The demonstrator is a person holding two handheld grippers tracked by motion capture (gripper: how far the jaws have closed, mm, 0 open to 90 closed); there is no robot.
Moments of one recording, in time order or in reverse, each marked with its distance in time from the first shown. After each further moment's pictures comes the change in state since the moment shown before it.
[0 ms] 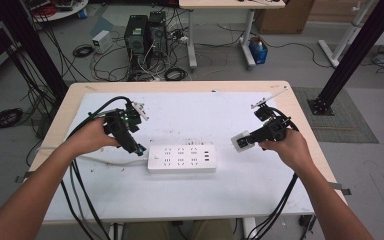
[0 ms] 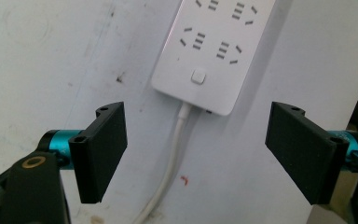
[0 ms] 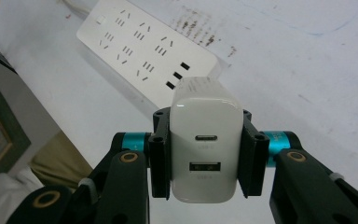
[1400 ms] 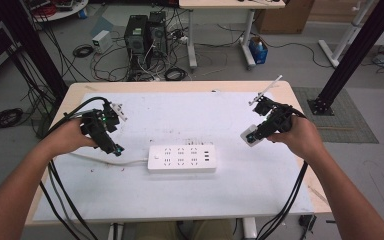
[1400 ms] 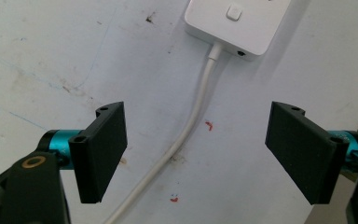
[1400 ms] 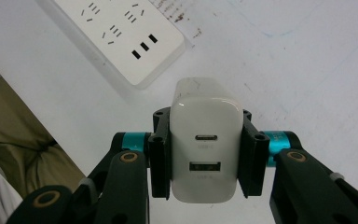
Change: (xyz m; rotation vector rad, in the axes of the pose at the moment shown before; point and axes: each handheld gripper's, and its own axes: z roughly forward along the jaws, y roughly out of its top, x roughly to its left) left arm 0.012 -0.043 -0.015 0.059 0.062 -0.053; right arm 0.017 0.022 -0.021 0.150 -0.174 -0.233
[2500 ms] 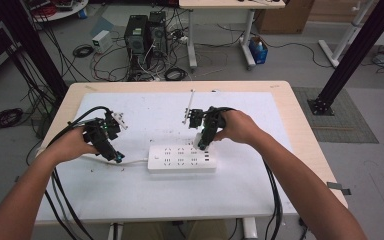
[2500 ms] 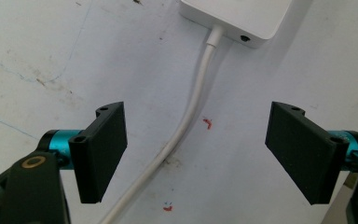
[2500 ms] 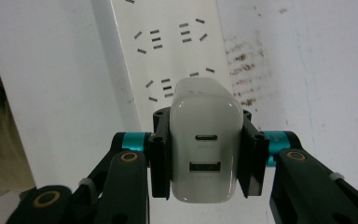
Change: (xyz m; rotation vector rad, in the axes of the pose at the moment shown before) left arm 0.001 -0.013 0.029 0.009 -0.028 -0.002; right arm 0.064 0.104 0.102 0.197 0.070 -0.517
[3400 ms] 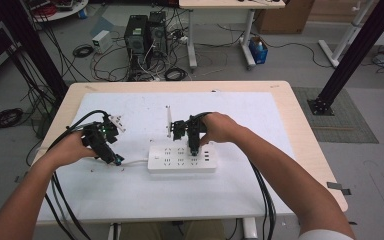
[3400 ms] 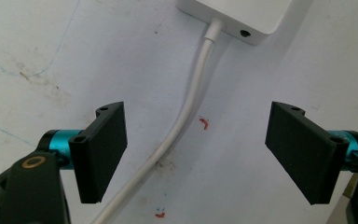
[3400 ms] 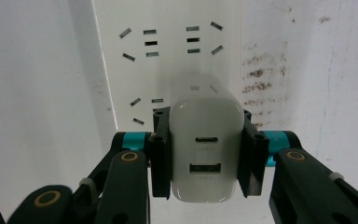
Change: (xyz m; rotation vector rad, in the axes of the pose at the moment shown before) left arm 0.000 -0.009 0.010 -0.033 -0.024 -0.032; right arm 0.004 0.040 0.047 0.207 -0.026 -0.150
